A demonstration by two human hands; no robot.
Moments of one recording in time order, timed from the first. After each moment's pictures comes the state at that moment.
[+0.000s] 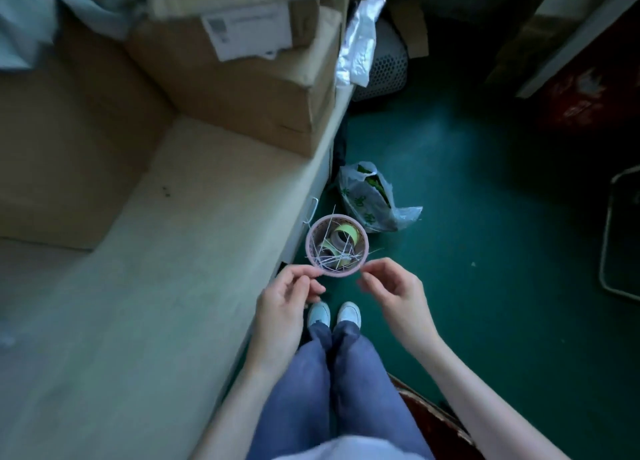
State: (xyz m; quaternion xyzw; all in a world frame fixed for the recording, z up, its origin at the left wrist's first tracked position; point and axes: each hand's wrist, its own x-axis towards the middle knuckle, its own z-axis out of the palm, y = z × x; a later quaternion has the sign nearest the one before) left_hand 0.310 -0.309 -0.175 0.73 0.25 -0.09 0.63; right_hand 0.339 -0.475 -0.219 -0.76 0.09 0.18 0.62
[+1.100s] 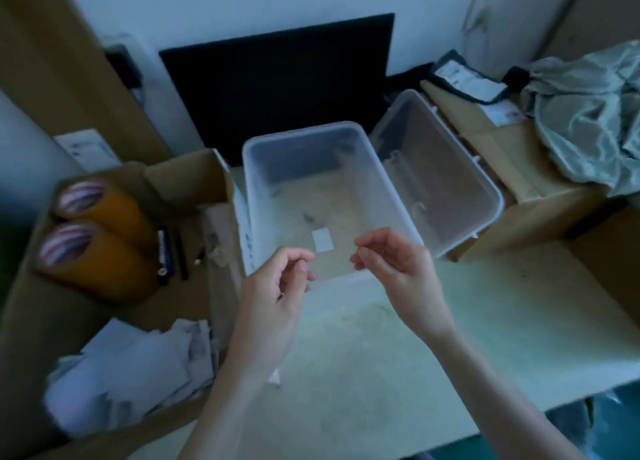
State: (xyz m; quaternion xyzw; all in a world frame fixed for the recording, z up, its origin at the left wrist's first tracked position) left_hand -0.002 -0.018 -0.005 0.73 0.42 0.35 0.41; right_hand 0.162 -0.075 -0.016 -0.61 -0.39 0.32 0.61
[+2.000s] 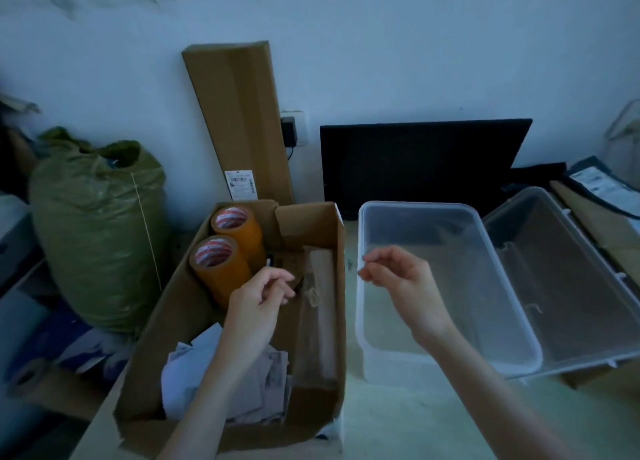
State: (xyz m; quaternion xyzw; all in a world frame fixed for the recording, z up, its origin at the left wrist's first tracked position) left_hand -0.124 0.047 0.009 0.66 0.56 0.39 0.32; right_hand 0.092 0.031 0.022 -0.54 -0.49 0.41 0.54
